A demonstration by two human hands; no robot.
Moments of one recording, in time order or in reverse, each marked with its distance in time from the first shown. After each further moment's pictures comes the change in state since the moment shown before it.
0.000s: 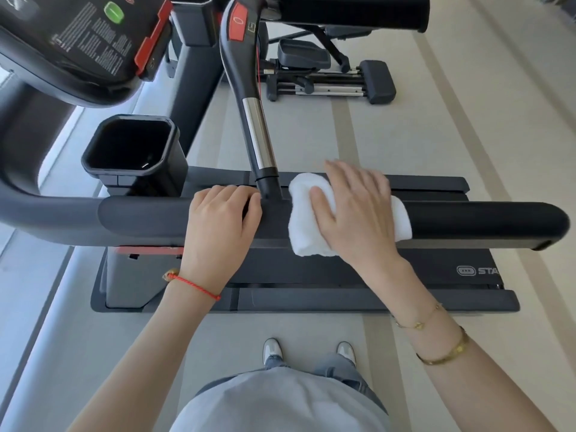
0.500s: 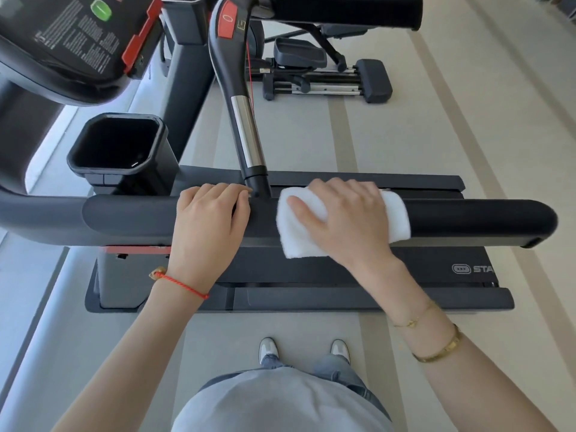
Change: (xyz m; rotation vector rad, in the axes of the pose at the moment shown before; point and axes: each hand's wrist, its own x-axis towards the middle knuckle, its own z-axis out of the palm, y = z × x) left_hand -0.001 0.003 0.001 0.032 -0.008 0.011; right_hand -0.007 0.008 0.003 -0.036 0.054 -0.057
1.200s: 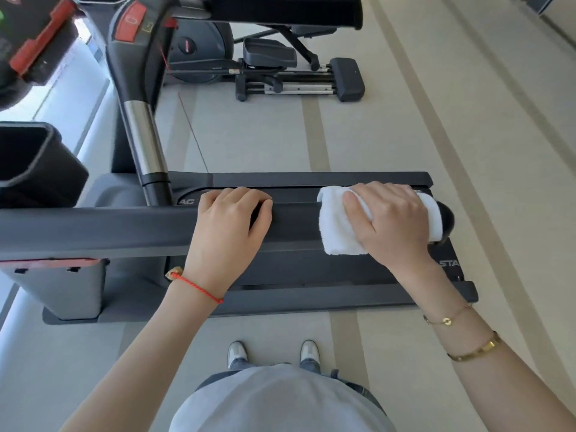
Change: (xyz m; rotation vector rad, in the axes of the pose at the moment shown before) left_hand 0.019 0.155 0.064 -0.113 -0.033 0.076; right_hand -0.042 0.205 -0.032 0.033 0.239 -0.030
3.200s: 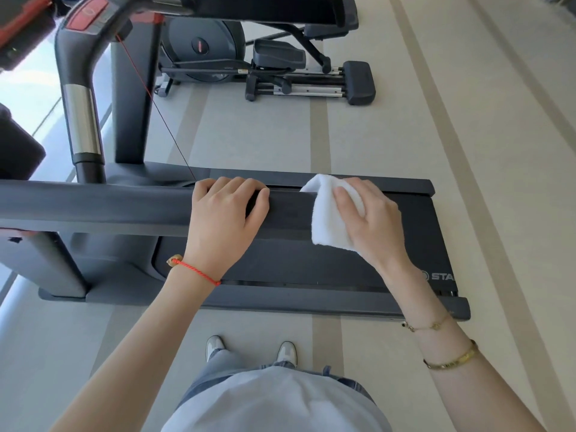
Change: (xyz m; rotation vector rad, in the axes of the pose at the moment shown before) left_hand 0.013 0.107 0.070 0.163 0.095 -0.050; right_hand -0.026 0.096 -0.034 0.584 -0.248 0.388
